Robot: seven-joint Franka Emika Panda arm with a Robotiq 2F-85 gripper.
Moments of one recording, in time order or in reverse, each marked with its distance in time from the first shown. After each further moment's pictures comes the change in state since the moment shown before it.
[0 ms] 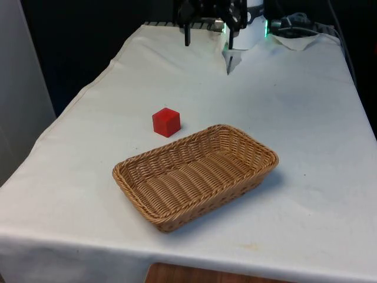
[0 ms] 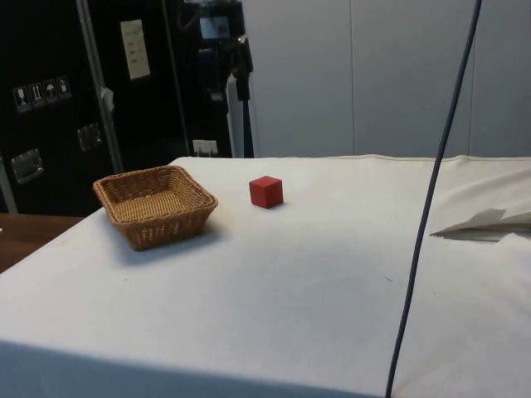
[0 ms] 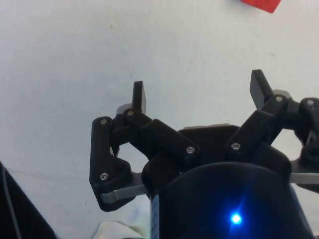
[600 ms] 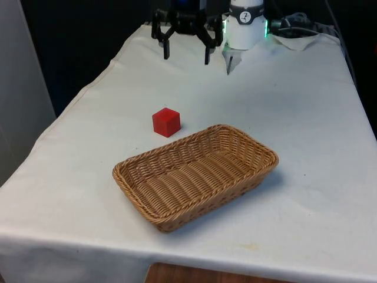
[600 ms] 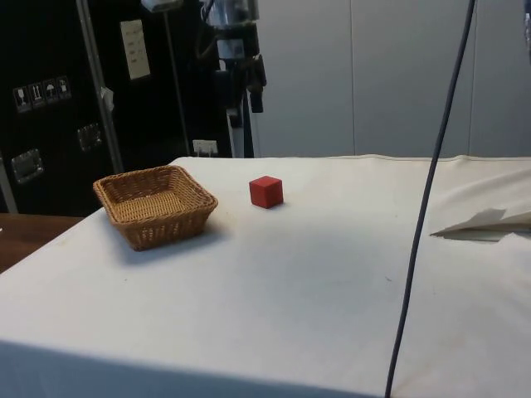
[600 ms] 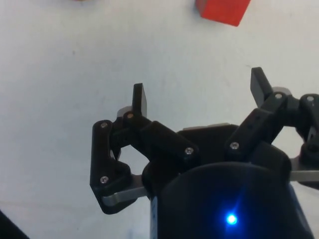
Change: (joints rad) arm -0.003 0.054 -0.080 -0.042 0.000 0.106 -0.046
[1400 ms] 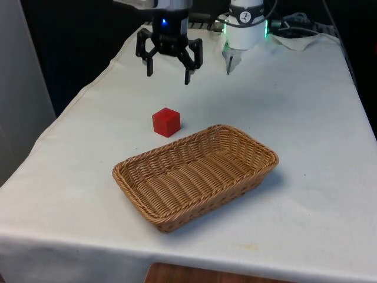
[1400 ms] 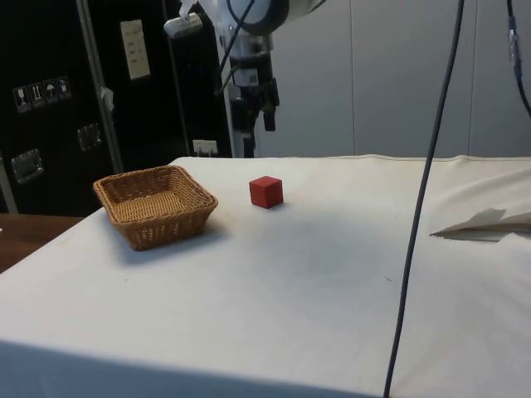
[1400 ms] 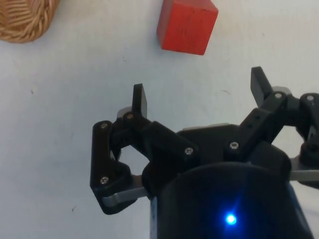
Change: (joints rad) arm -0.007 0.092 -0.063 -0.045 0.001 0.162 -0.010
